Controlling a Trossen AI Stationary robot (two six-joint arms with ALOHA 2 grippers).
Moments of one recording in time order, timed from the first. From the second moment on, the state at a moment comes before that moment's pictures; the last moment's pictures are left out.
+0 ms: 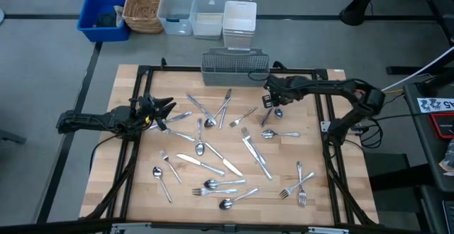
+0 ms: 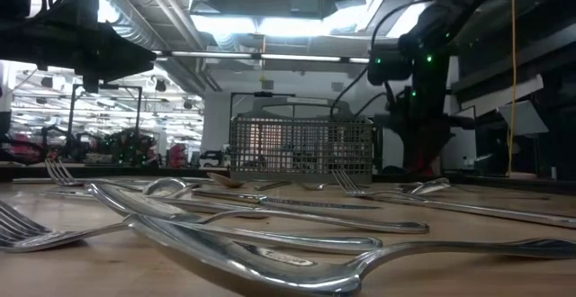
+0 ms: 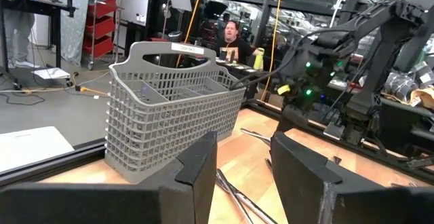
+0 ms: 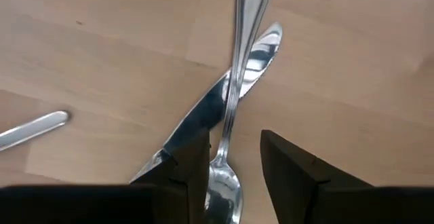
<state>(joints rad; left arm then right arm) -0.06 0.01 0.01 0.07 -0.66 -0.18 -0.51 1.59 0.93 -0.71 0.20 0.78</state>
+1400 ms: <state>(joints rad) -0.06 0.01 0.01 0.07 -0.66 -0.18 -0.50 1.74 1.02 -0.86 0.16 0.66</state>
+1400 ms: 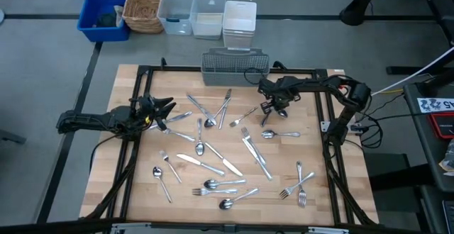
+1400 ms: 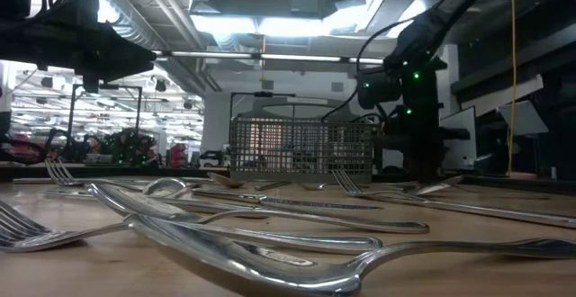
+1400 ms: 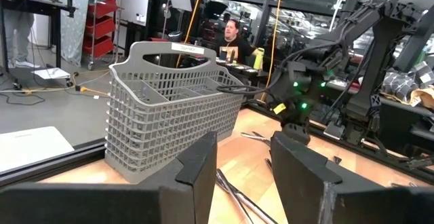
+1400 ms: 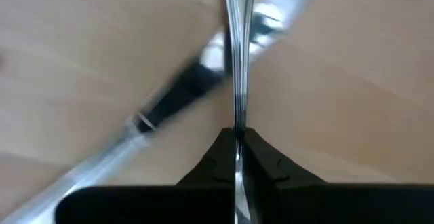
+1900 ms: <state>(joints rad) -0.06 0.01 0.01 0.07 -0.66 -0.18 -0.50 1.74 1.42 -1.32 0.22 0.42</state>
